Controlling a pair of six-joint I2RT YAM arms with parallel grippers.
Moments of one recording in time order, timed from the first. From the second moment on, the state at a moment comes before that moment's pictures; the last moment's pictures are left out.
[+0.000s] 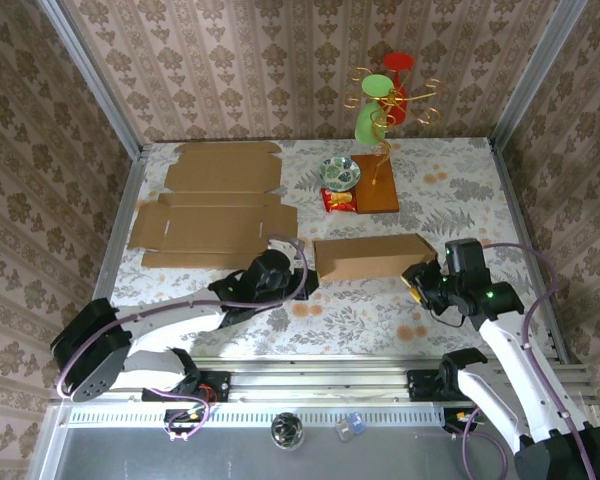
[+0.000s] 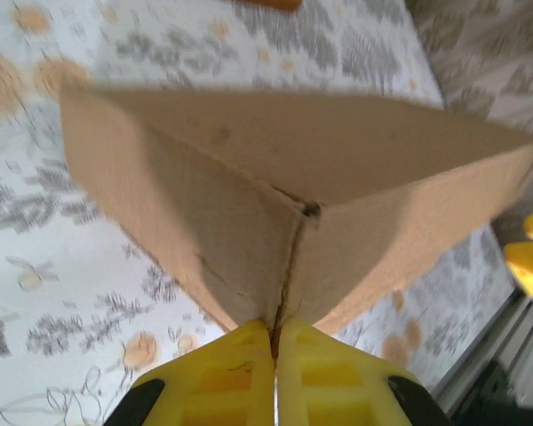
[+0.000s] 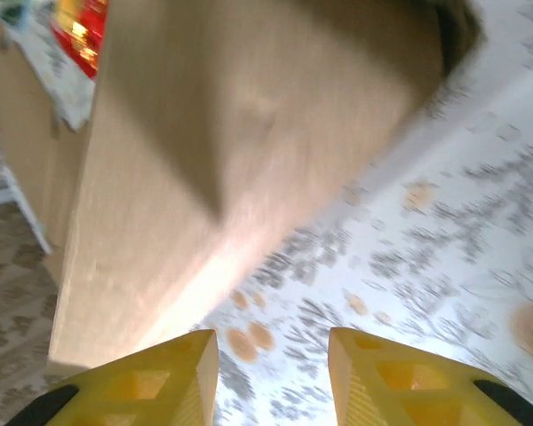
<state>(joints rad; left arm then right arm) -1.00 1.28 0.60 0.11 0.04 -0.81 0.14 0.73 0.63 -0.85 -0.32 1.11</state>
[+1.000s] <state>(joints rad) -0.75 1.53 0.83 -0.11 0.32 -0.93 0.13 0.95 0.95 -0.99 -0.30 0.93</state>
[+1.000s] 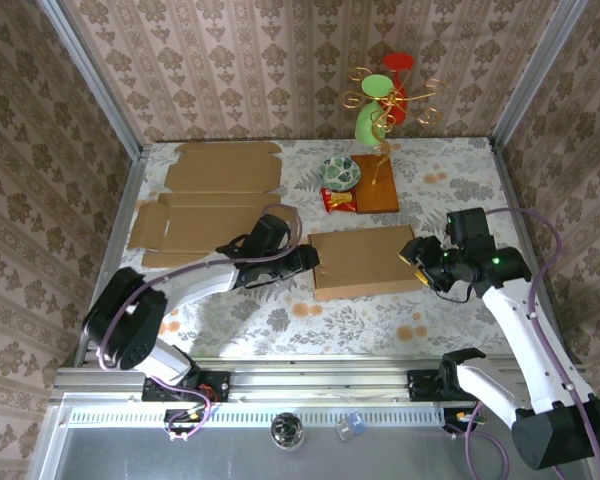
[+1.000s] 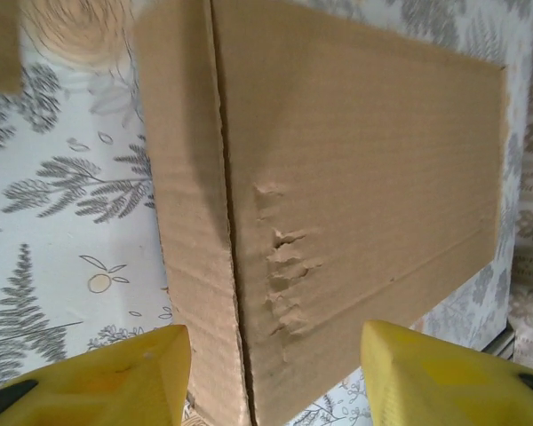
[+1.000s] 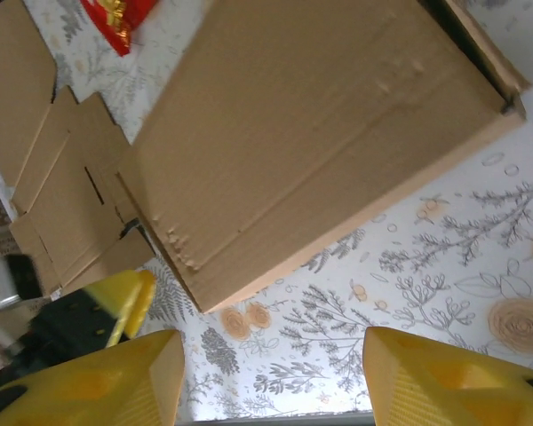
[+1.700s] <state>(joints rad) -0.88 1.95 1.19 -0.06 0.42 -0.97 0.13 0.90 1.05 -1.04 -0.29 0.89</state>
